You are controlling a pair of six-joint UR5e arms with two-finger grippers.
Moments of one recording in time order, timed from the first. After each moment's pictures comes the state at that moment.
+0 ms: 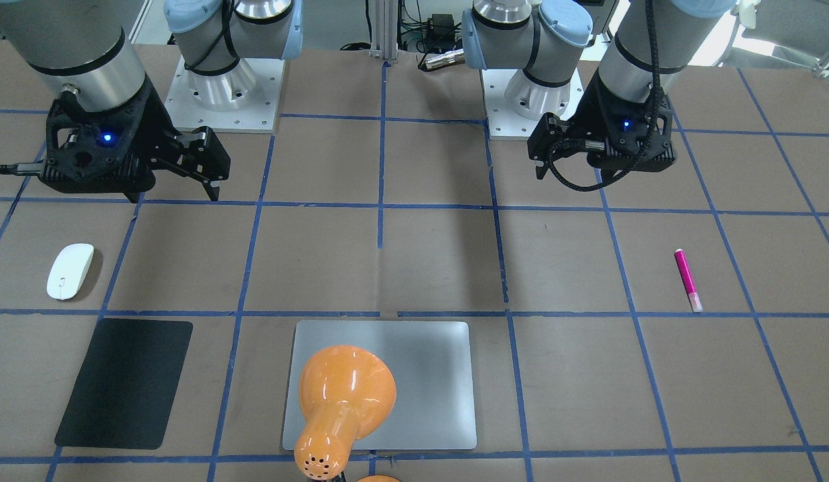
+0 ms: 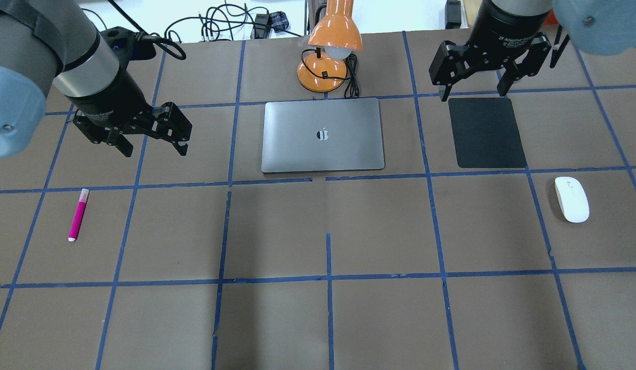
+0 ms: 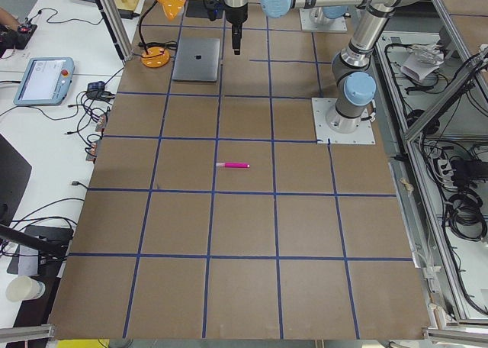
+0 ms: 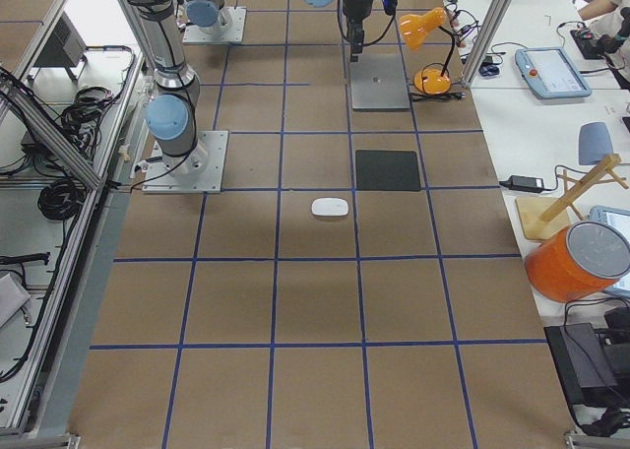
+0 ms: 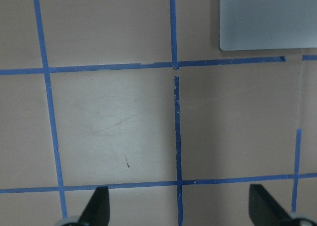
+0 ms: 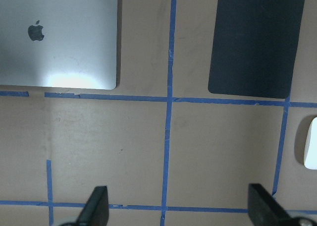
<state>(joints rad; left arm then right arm) -1.51 -1.53 -1.68 -1.55 1.56 0.09 1.57 -1.47 1.46 -1.55 -1.57 -0.05</state>
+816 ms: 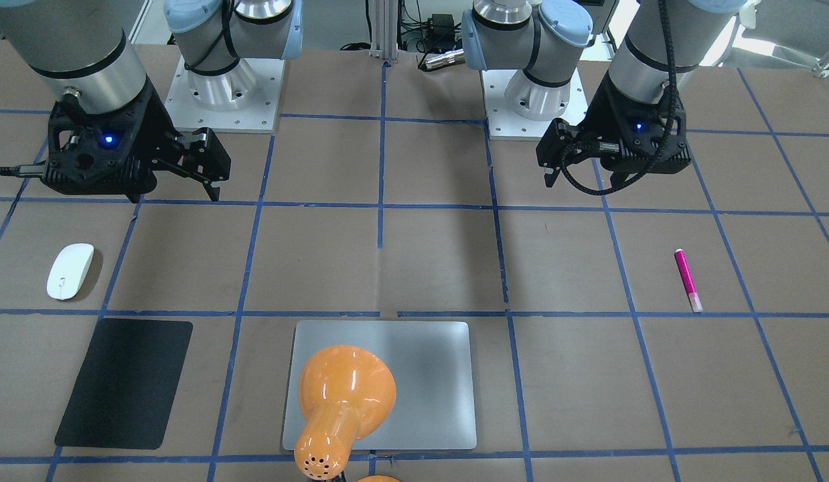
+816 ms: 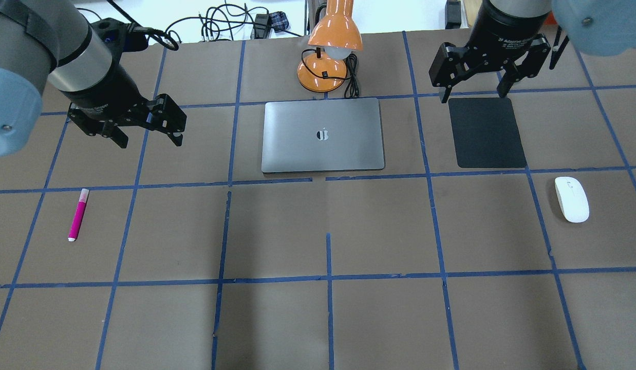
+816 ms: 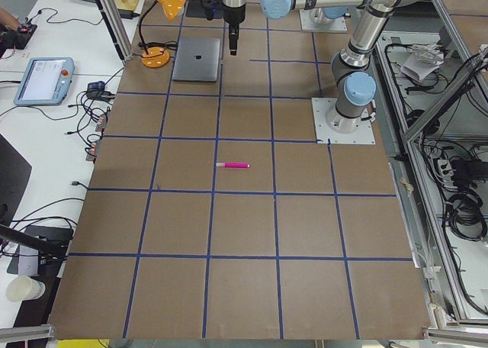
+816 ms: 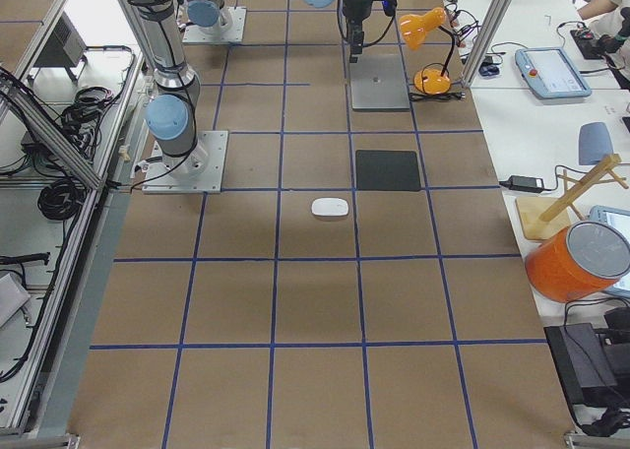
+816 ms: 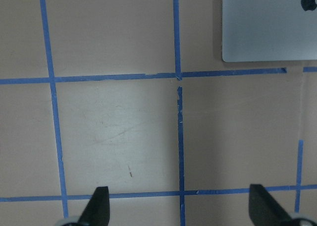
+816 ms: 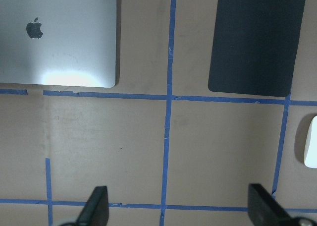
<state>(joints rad) -1.50 -1.53 -1.68 -1.49 1.56 0.09 1.57 -1.47 1.46 -1.55 -1.57 -0.05</state>
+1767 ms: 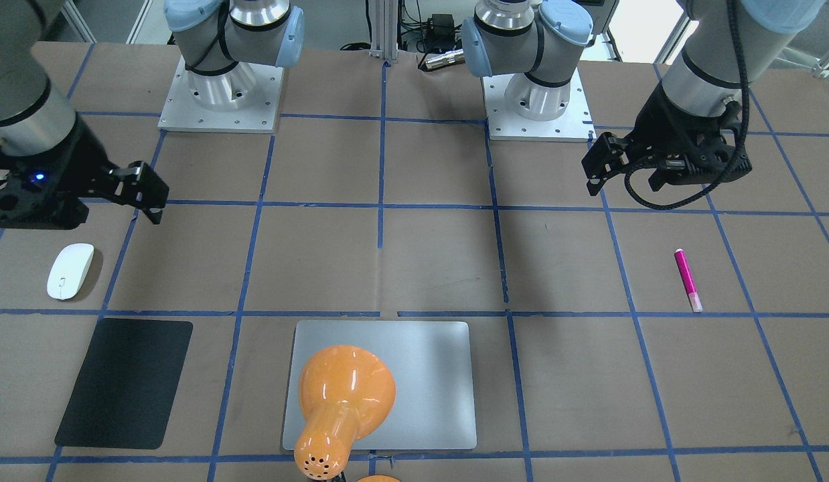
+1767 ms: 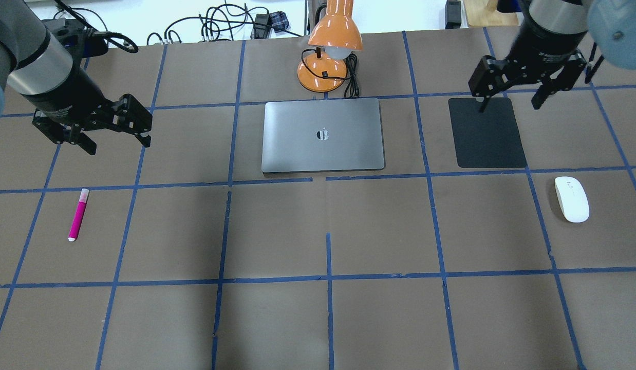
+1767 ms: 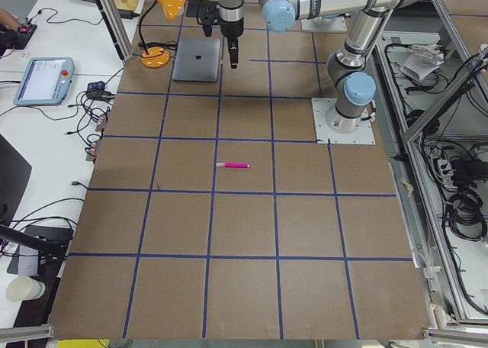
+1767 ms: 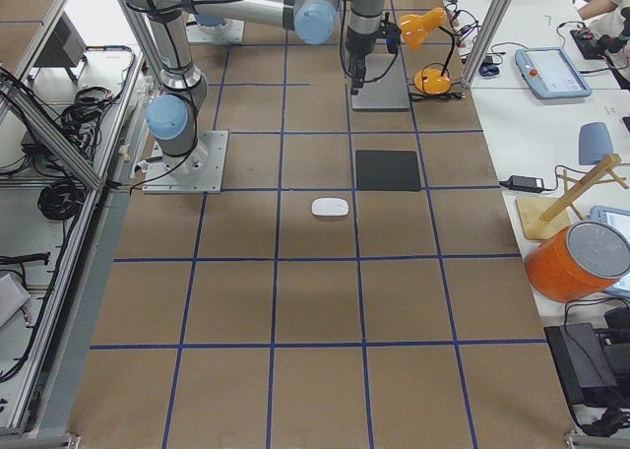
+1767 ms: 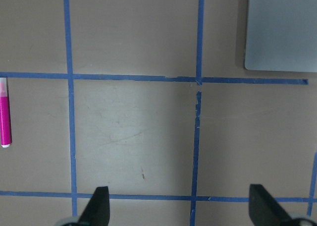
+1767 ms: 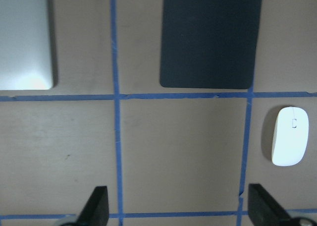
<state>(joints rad) -1.36 -1.53 -1.69 -1.51 1.57 0.09 1.36 -1.47 1.60 -1.65 -1.60 -0.21</state>
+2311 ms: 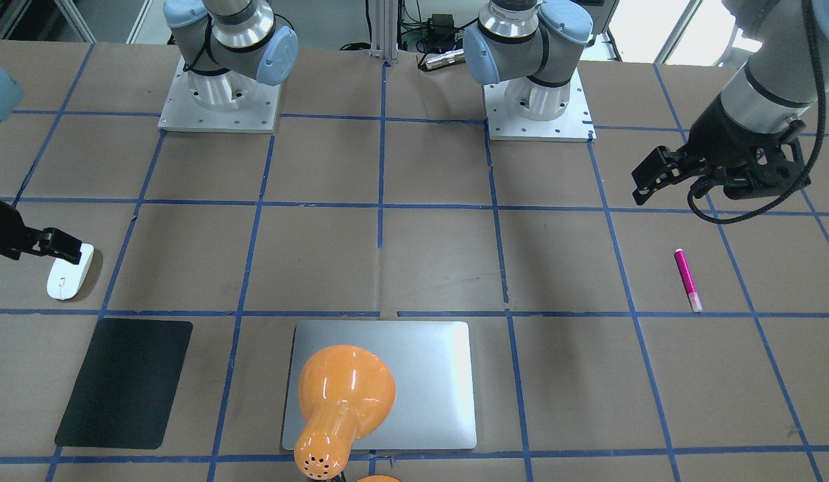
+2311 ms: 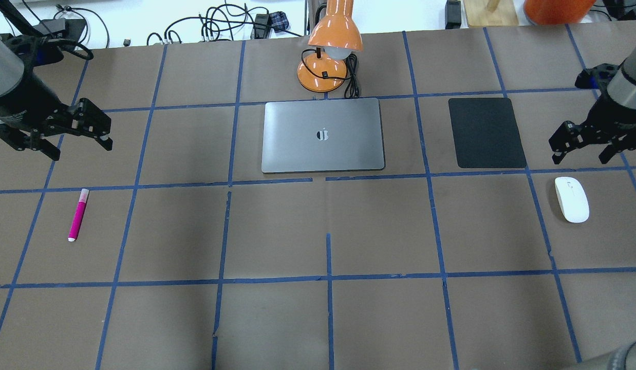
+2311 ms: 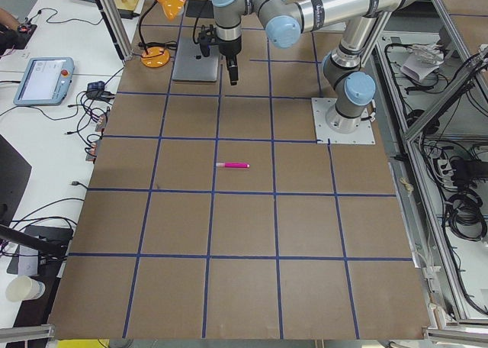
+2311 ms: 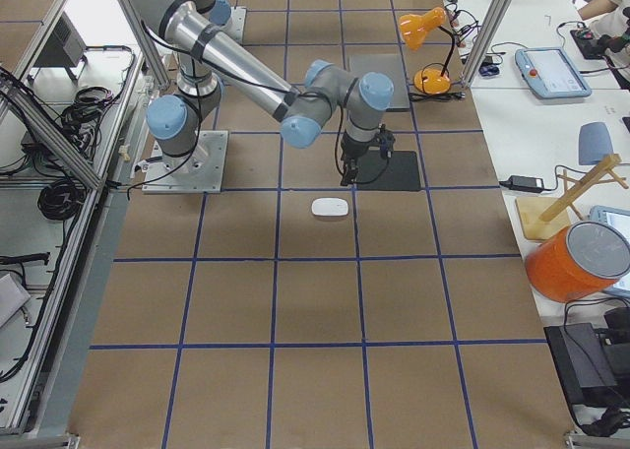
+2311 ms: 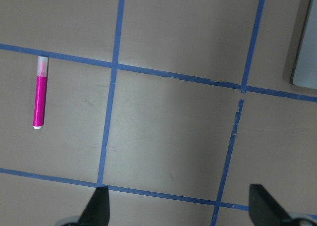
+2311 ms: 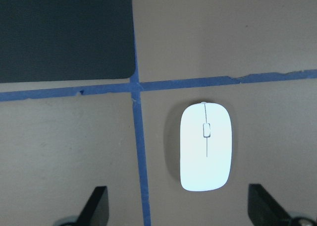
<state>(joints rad) -1.20 -1.56 -1.70 -1.50 1.56 0.23 1.09 -1.29 1.79 -1.93 -1.67 -0.42</state>
